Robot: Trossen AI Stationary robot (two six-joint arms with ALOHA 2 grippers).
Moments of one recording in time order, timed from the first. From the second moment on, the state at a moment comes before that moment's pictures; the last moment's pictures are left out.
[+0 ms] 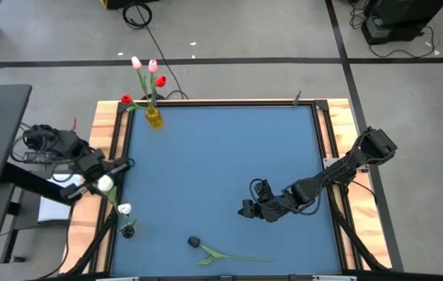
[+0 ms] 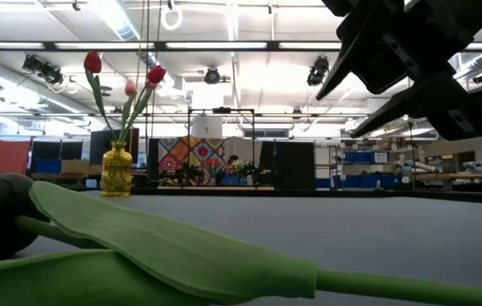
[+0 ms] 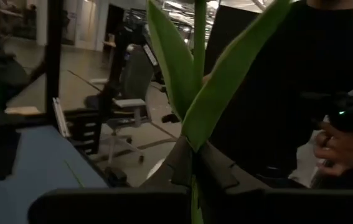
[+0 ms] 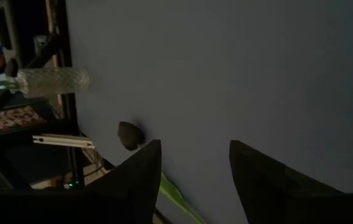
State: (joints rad) left arm -0.46 0.30 0.68 -0.32 0.39 -0.26; right arm 0.49 1.60 0.85 -0.01 0.29 1.84
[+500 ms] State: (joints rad) left arm -0.46 0.29 0.65 -0.37 0.42 -0.20; right arm 0.50 1.60 0.85 -0.02 0.20 1.89
